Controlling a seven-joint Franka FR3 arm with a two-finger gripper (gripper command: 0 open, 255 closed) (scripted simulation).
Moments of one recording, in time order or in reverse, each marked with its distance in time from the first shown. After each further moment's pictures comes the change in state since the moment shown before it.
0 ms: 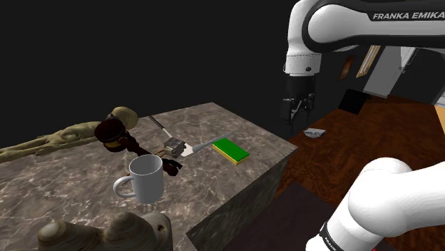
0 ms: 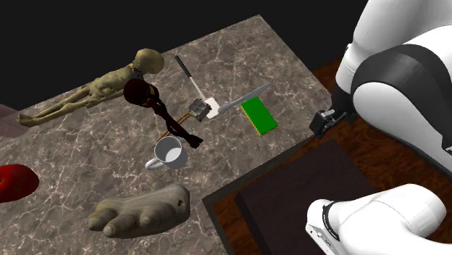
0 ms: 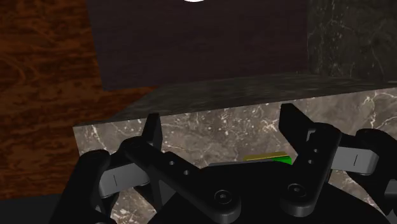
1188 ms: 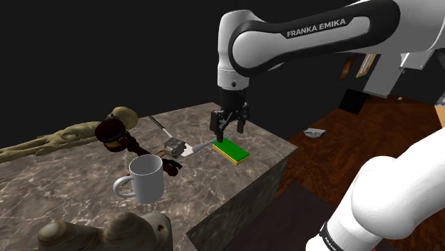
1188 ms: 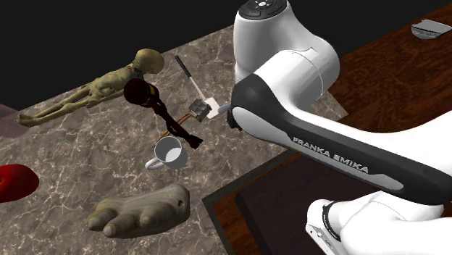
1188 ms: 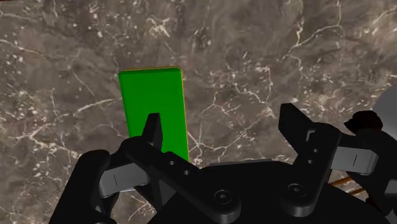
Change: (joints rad) arm 0.084 0.416 0.242 0.159 0.106 0.386 0.226
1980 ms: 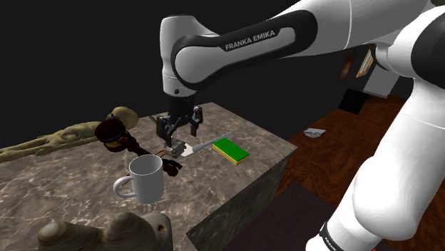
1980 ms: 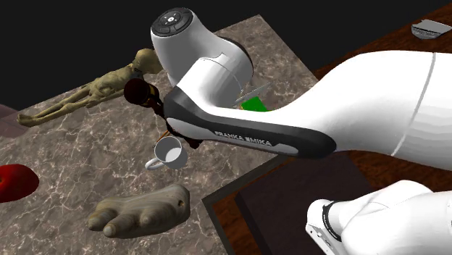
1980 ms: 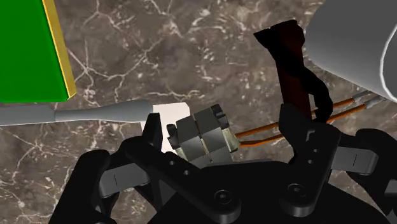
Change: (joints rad) arm 0.050 0.390 0.140 0.312 -0.134 0.150 0.210
